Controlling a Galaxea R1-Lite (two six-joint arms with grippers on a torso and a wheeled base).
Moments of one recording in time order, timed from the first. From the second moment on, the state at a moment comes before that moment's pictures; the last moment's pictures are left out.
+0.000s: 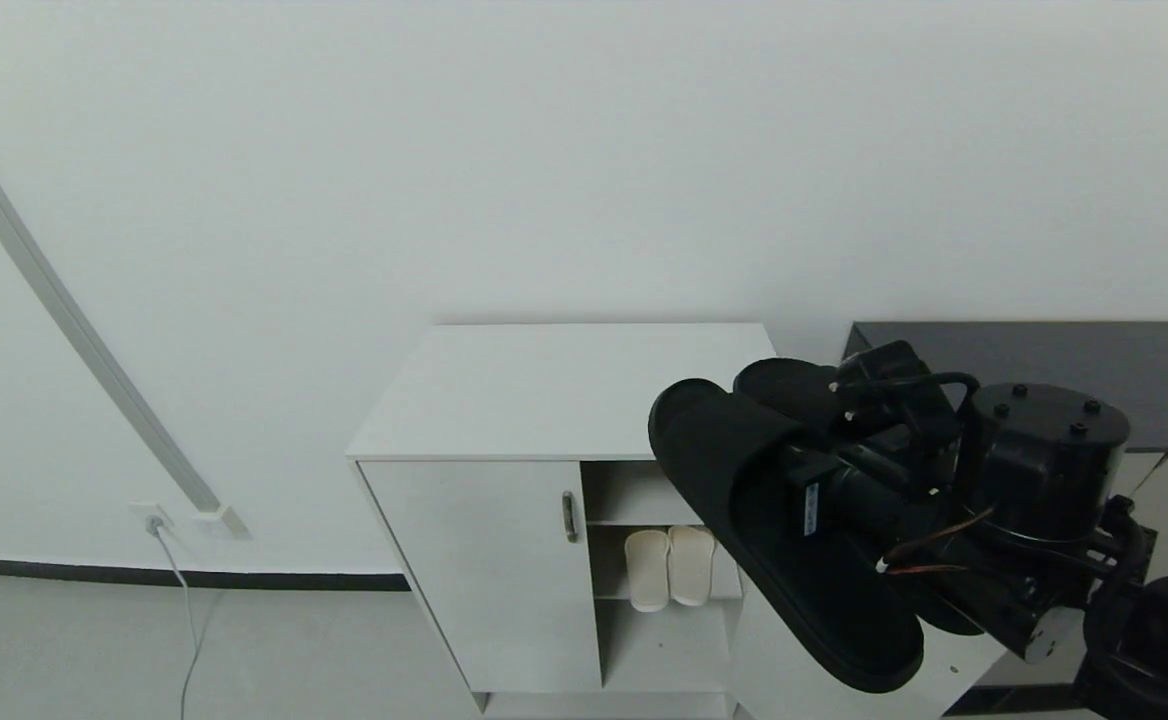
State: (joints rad) left arm 0.00 0.00 0.00 0.00 0.00 -0.01; right arm 0.73 1.72 -0.62 -1.02 -0.28 -0.03
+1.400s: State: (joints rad) left arm 0.00 0.00 0.00 0.00 0.00 -0.01; right arm 0.73 1.72 -0.58 -1.02 -0.28 -0.03
